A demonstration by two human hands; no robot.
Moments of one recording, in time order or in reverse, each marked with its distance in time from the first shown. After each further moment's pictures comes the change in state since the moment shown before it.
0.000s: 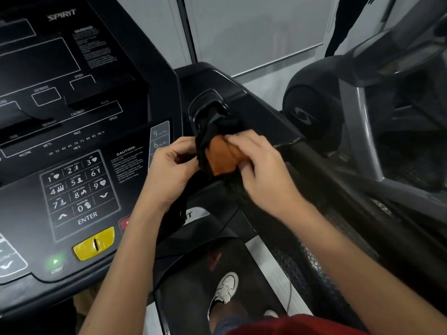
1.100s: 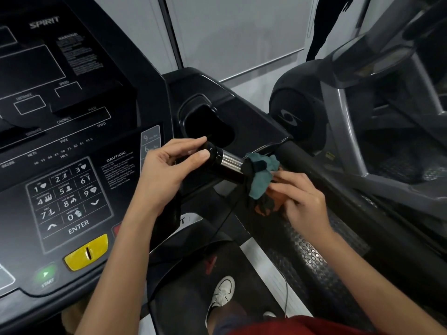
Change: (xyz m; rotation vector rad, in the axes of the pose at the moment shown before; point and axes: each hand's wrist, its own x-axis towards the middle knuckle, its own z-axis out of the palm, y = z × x) left_hand -0.005 0.006 0.000 0.011 -0.005 -0.019; right_hand -0.080 0.078 -0.017 -0.120 0.254 -0.118
